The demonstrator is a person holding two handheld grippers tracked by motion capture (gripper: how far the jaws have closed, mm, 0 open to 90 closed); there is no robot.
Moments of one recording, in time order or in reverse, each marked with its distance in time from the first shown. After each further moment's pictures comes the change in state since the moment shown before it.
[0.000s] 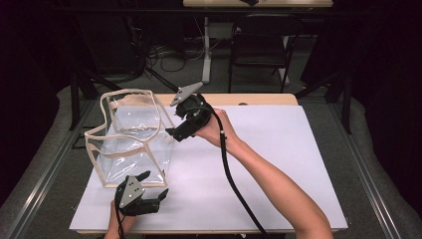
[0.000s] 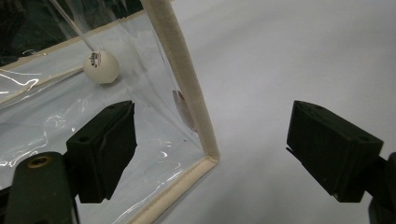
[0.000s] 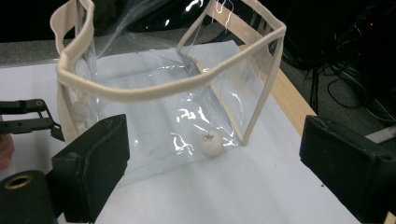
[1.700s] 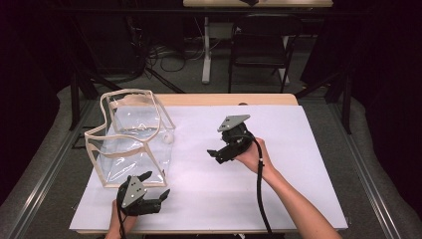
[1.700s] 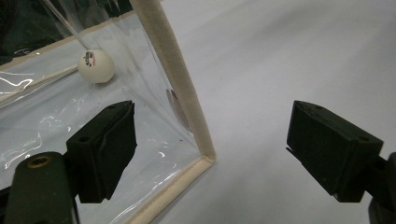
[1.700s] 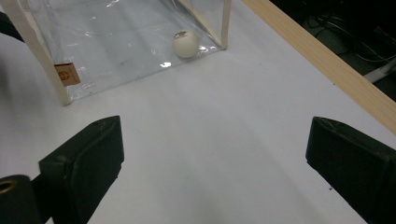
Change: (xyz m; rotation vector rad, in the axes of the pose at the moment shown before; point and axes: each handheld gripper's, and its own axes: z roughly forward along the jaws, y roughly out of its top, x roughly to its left) left arm -0.002 0.000 0.003 0.010 -0.011 0.011; right arm -0.012 -0.134 -0.025 0.046 -0.067 0.139
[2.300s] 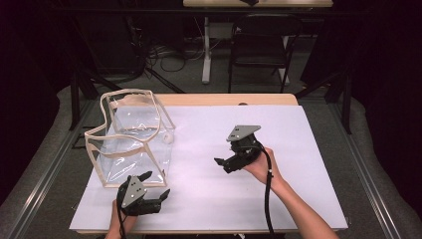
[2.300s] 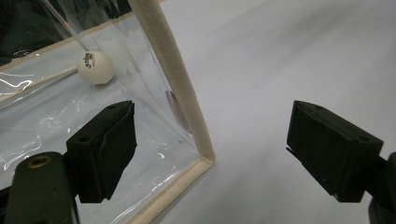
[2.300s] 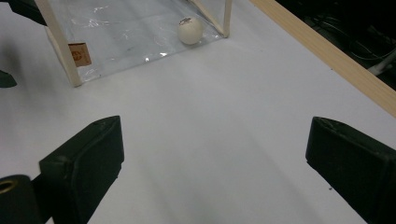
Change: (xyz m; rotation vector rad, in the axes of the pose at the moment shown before) left arm 0.000 0.000 0.001 -0.002 0.001 0.000; right arm 0.011 -0.025 -0.021 -0.018 -0.015 0.006
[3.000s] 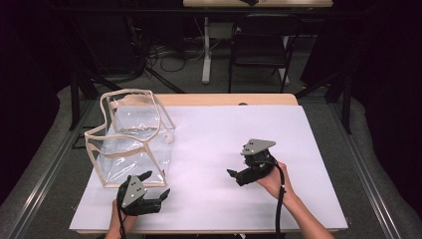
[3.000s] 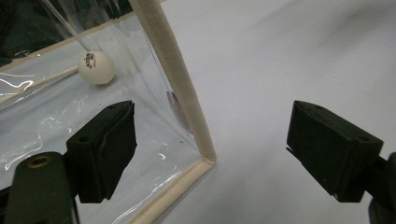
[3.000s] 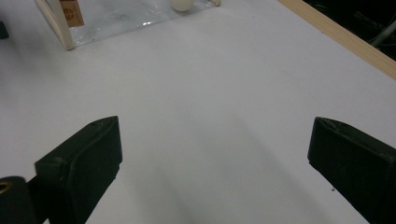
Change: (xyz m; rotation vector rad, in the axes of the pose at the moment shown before) left arm 0.001 0.000 0.000 0.002 0.005 0.002; right arm 0.006 -0.047 -0.018 0.009 -0.044 0.035
